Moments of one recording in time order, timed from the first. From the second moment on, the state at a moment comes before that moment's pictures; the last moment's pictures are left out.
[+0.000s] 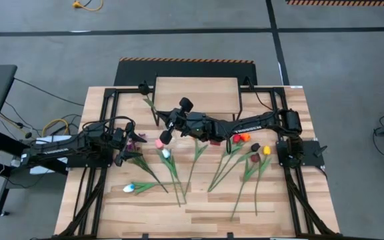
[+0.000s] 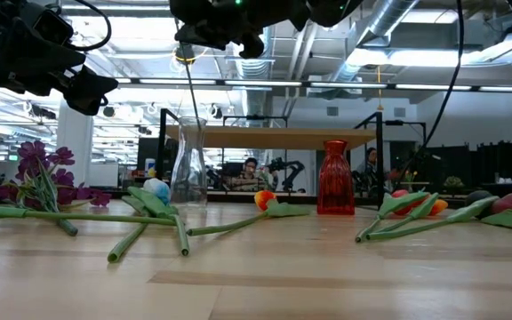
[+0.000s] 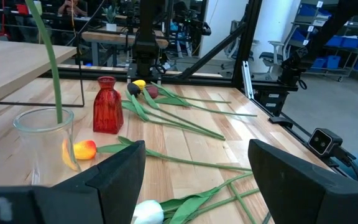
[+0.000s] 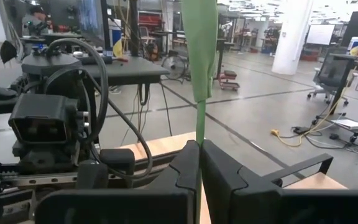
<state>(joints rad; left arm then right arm) 0.21 0.08 0.05 -0.03 0.40 -0.09 0.01 2.00 1.51 0.46 0.45 -0.08</state>
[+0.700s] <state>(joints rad) 0.21 0.08 0.05 -0.03 0.40 -0.09 0.01 2.00 1.51 0.45 0.45 -0.06</state>
